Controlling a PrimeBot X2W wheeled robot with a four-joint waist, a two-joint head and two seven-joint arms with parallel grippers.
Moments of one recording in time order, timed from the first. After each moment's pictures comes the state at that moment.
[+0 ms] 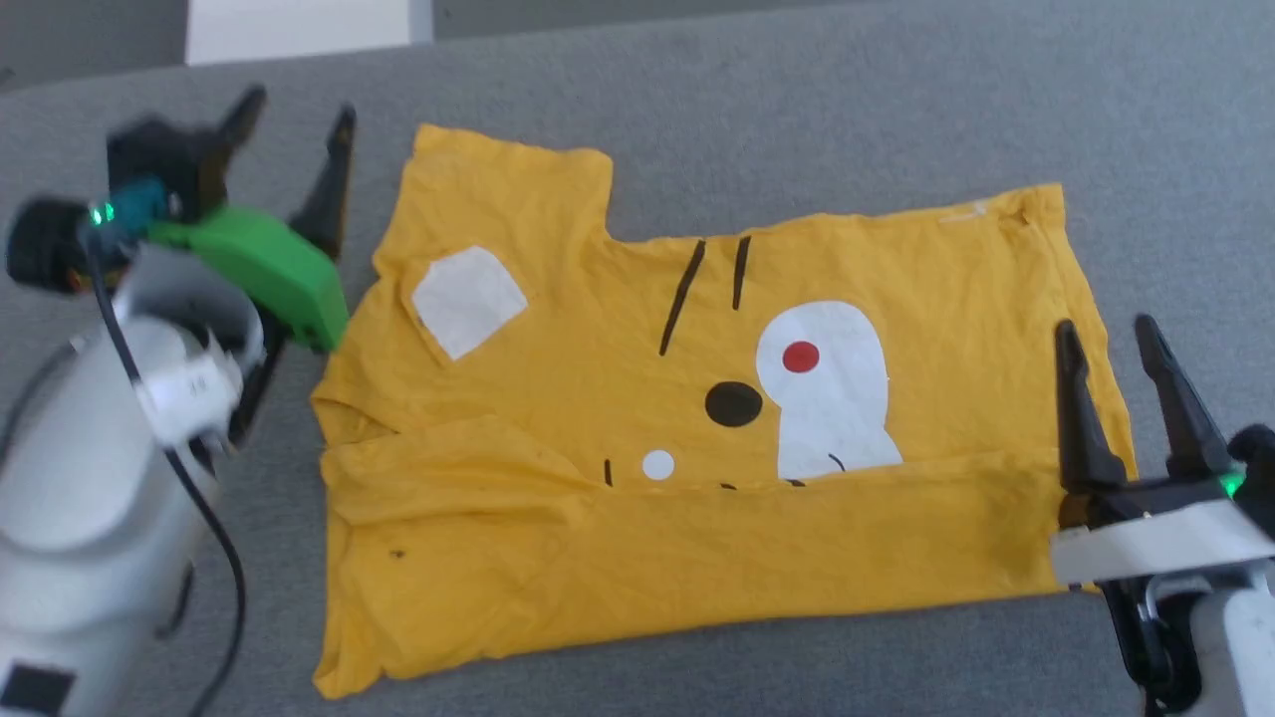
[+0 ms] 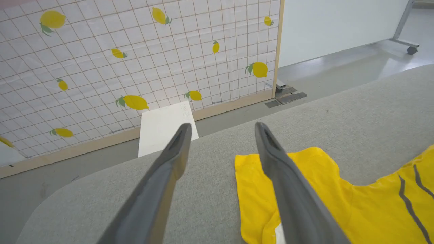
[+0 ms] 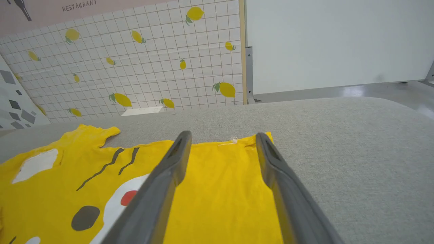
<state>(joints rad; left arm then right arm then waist) -0.68 0.53 -0.46 0.23 -0.52 0.06 0.00 -0.11 -0.17 -0.03 0.03 0.29 0.13 -0.23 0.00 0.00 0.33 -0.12</state>
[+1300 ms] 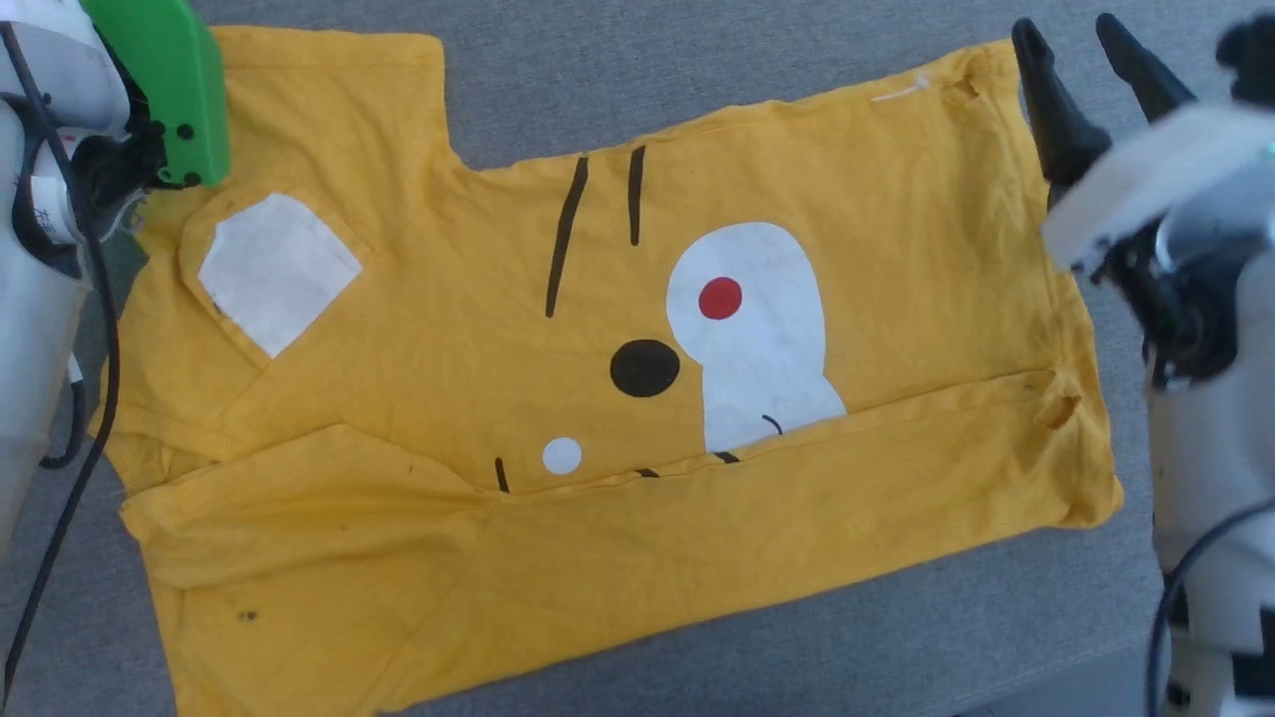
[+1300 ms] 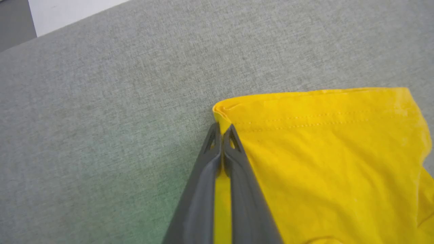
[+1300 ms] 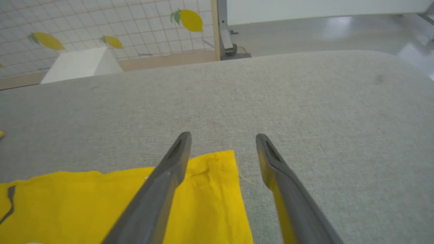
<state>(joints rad) -1.04 0.61 -0.50 0.32 -0.67 0.11 0.86 -0.69 -0.12 -0.06 0.21 0.29 0.13 0.29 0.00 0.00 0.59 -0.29</state>
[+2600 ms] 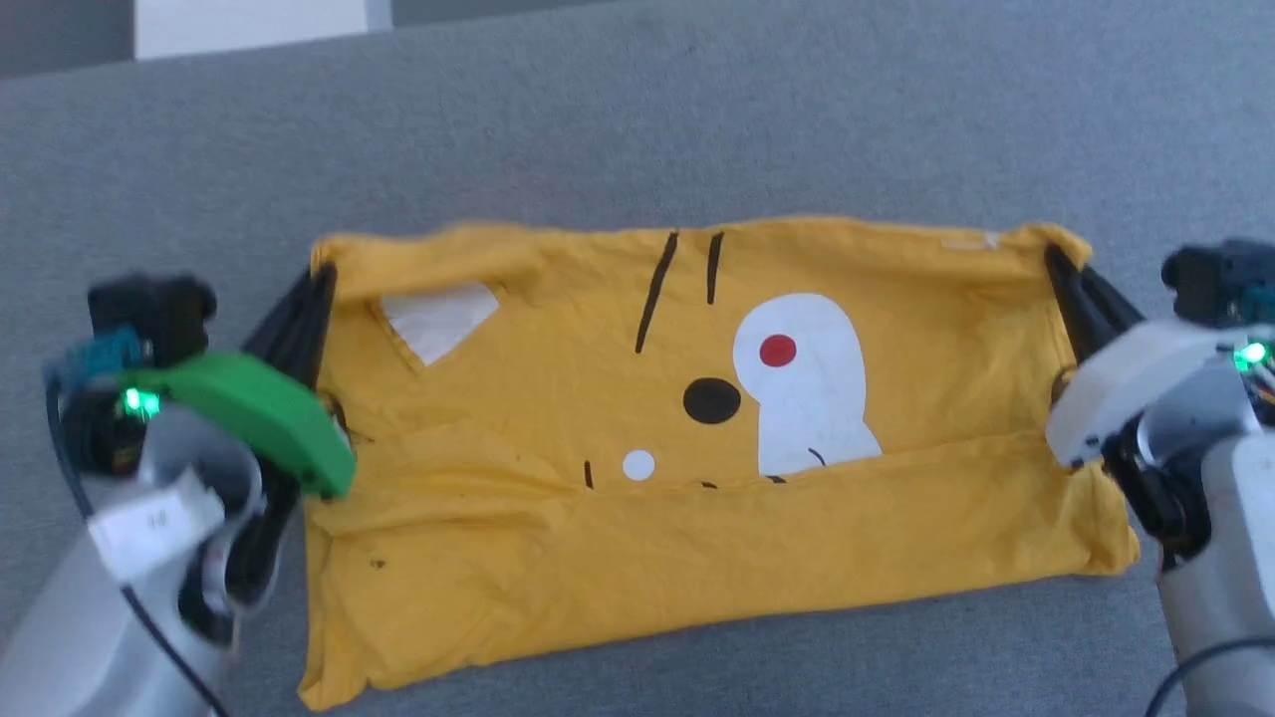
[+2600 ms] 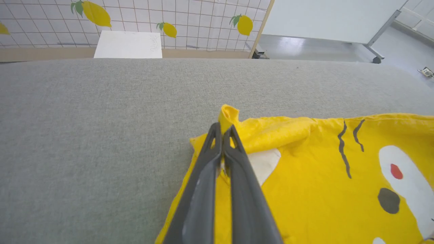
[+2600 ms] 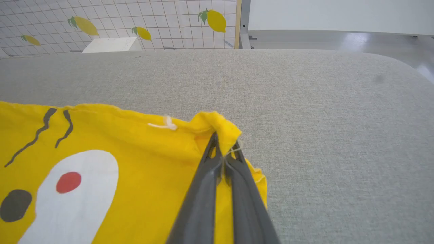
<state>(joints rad) -0.41 0.55 -0.38 0.03 -0.75 0.10 0.11 -0.44 -0.23 0.01 0.28 0.28 0.13 0.18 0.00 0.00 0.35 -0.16</state>
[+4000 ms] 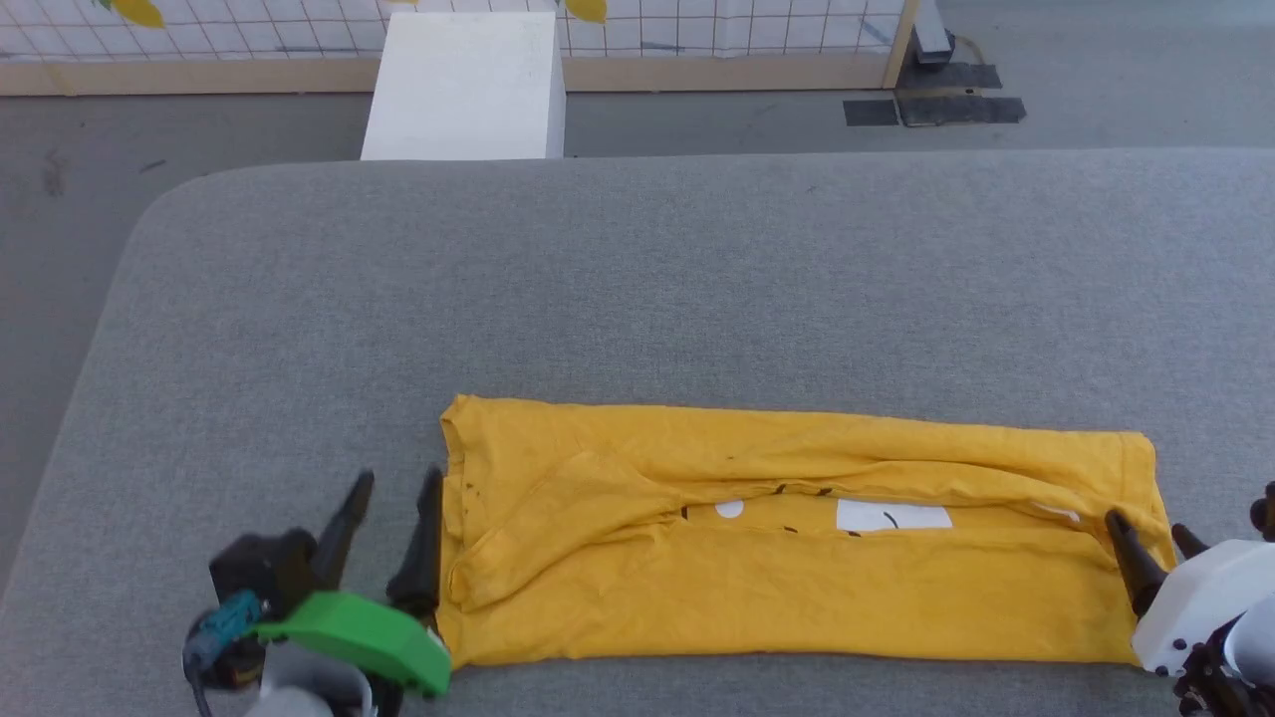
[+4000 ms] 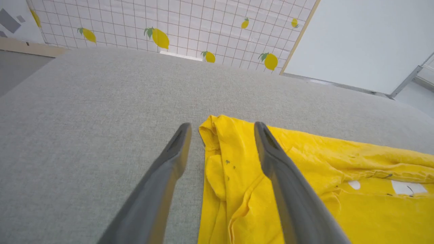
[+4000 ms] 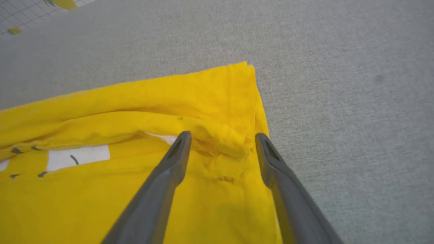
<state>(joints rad) -0.06 0.39 -0.43 0.09 -0.69 0.13 -0.24 -0.06 -0.20 -0.25 0.22 0.34 0.13 0.40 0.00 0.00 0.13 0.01</state>
